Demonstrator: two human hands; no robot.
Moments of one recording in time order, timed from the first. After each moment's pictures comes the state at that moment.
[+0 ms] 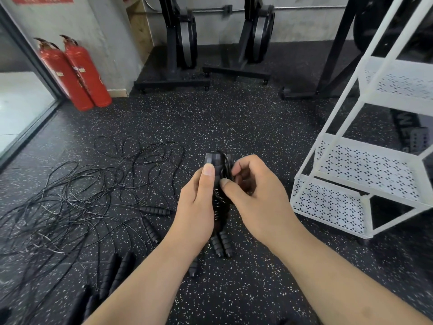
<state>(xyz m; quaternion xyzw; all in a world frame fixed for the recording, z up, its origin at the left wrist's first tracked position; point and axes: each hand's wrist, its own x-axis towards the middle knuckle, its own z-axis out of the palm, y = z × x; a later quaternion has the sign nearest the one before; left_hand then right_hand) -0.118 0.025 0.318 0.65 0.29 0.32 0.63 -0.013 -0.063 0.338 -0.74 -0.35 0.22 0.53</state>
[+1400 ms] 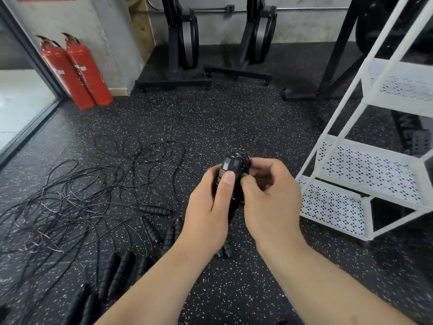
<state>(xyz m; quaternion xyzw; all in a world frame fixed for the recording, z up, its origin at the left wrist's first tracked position) -0.112 0.017 0.304 0.71 0.30 0.33 0.55 -0.026 -0.057 0.332 -0.73 -0.21 0.11 0.64</state>
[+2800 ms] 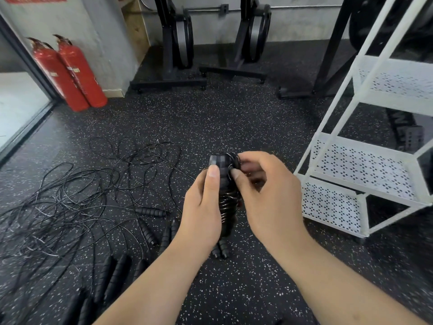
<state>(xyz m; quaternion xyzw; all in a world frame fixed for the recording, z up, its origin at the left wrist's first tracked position) -0.100 0.009 0.311 0.62 0.32 0.33 0.63 -0.002 -0.071 0.336 -0.77 -0.36 0.04 0.52</state>
